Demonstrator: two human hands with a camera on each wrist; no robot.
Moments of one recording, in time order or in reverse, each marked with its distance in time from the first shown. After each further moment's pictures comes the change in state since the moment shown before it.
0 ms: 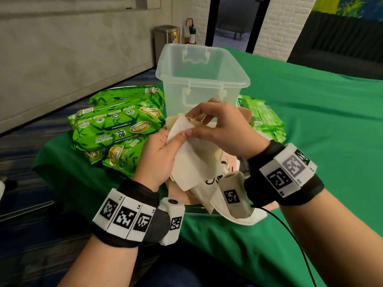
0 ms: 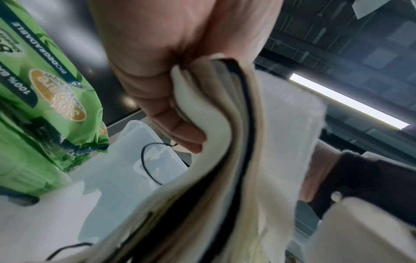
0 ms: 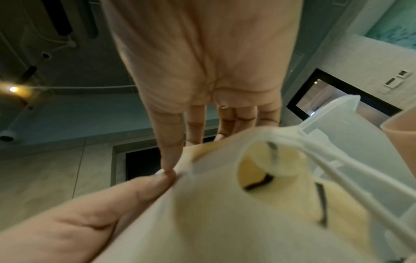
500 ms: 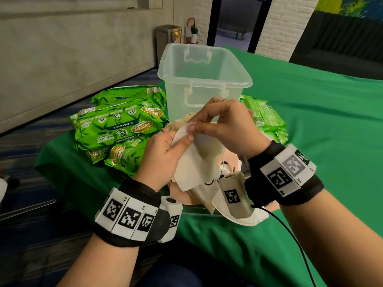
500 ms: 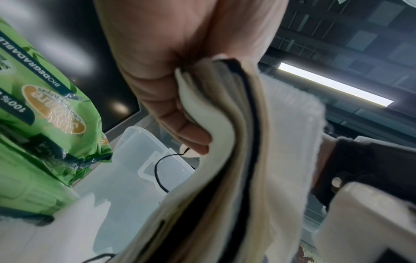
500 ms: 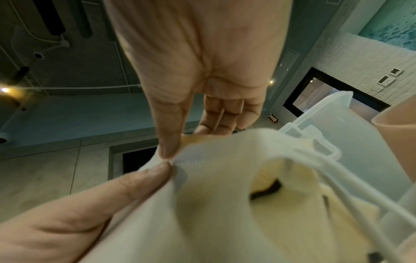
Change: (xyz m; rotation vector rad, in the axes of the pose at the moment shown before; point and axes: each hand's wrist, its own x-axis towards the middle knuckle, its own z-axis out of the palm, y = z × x) left_hand 0.003 -0.004 -0.002 0.168 -0.066 0.135; right_hand 0.002 0.008 0.002 0.176 0.111 -0.100
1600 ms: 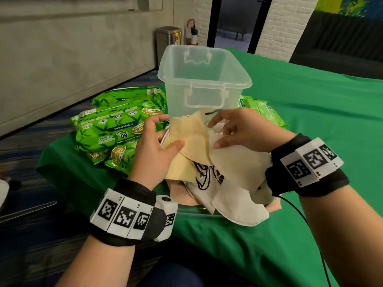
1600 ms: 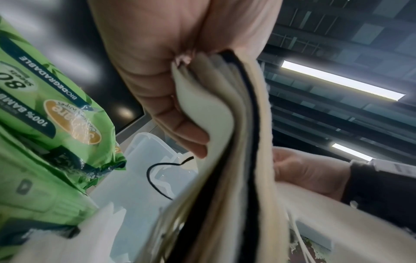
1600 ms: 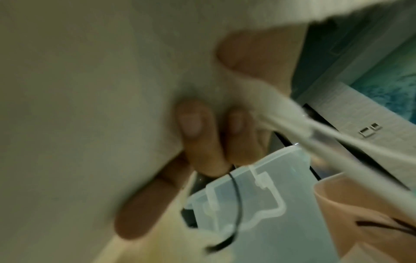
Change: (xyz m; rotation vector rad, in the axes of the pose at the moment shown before) left_hand -0.001 -0.003 -0.011 0.059 0.151 -0.079; right_hand -0.001 0.017 -0.036 -0.368 -0.321 0.178
